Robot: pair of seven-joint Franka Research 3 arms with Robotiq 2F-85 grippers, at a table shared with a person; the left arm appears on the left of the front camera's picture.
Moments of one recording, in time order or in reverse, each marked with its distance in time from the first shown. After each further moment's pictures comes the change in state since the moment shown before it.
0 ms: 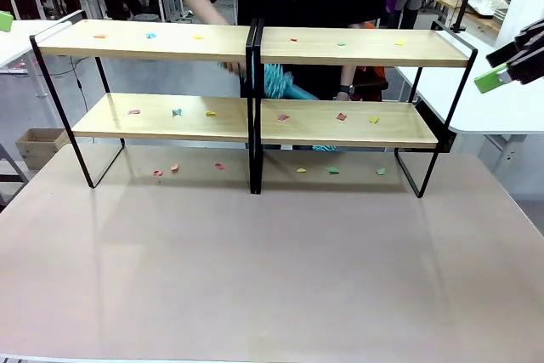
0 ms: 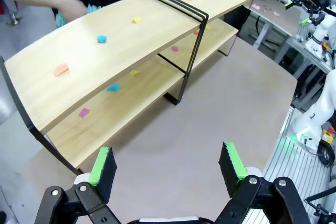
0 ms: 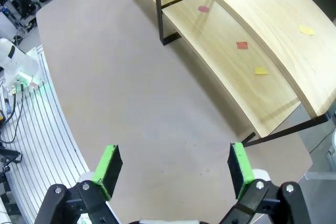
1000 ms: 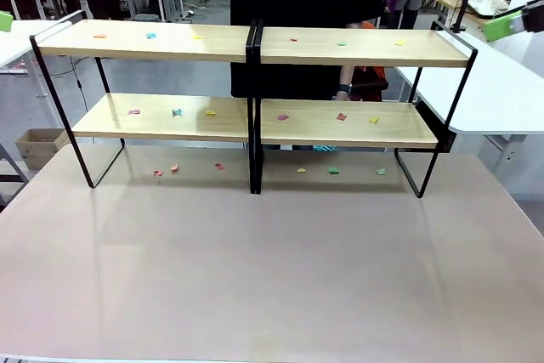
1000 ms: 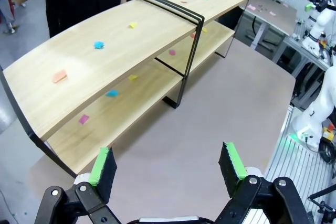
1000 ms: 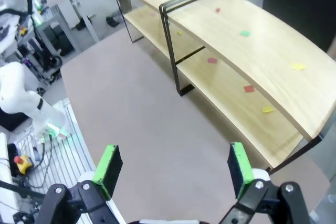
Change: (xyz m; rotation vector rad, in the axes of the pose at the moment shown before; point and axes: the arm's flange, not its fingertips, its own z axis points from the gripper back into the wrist) left arm -0.003 0.003 -0.001 -0.018 -0.020 -0.030; right arm 0.011 0.002 0.030 0.062 -0.257 -0.146
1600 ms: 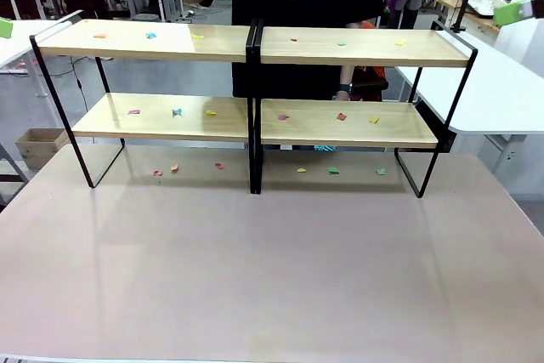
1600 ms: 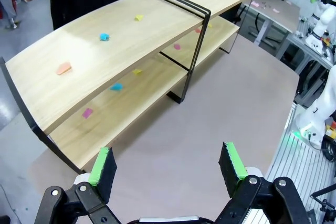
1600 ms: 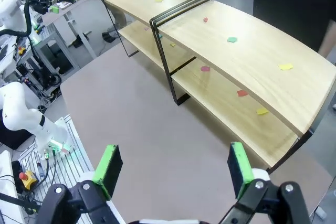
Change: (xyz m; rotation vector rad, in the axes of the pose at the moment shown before) left arm -0.006 0.008 -0.002 0.015 0.022 0.005; right arm 0.001 -0.004 0.011 -0.030 -0.046 -0.054
